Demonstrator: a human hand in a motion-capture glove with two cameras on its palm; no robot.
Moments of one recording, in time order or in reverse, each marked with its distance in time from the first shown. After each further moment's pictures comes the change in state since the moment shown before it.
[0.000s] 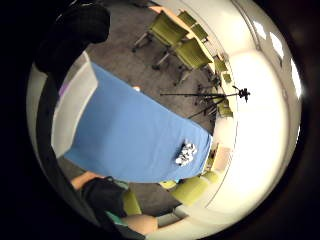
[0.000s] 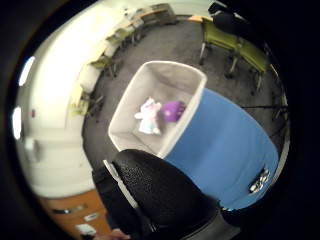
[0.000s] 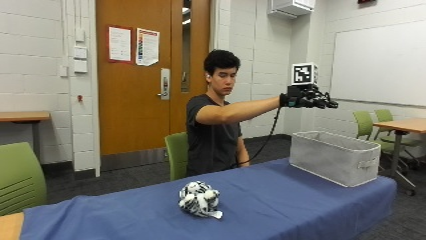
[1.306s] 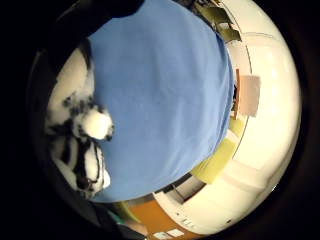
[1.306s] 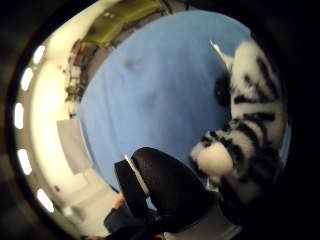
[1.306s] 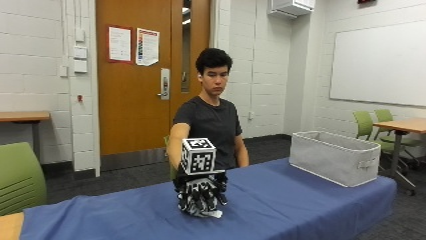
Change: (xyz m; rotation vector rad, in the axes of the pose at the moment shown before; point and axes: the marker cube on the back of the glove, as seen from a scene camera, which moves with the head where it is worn) arm 0.407 0.267 0.265 -0.268 -0.046 0.669
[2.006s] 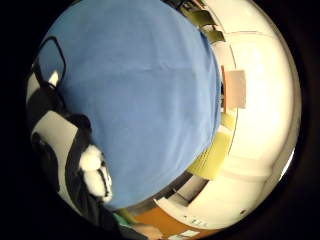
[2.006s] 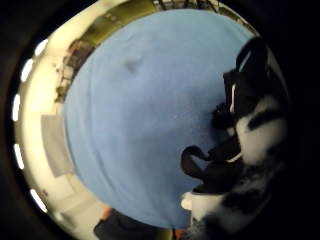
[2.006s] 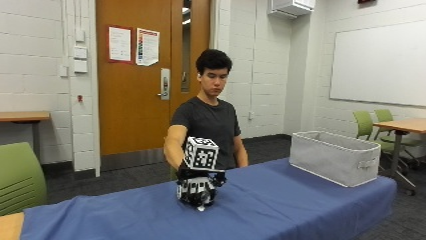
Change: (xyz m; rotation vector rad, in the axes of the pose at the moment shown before) arm -0.011 0.040 0.017 0.080 0.101 0.041
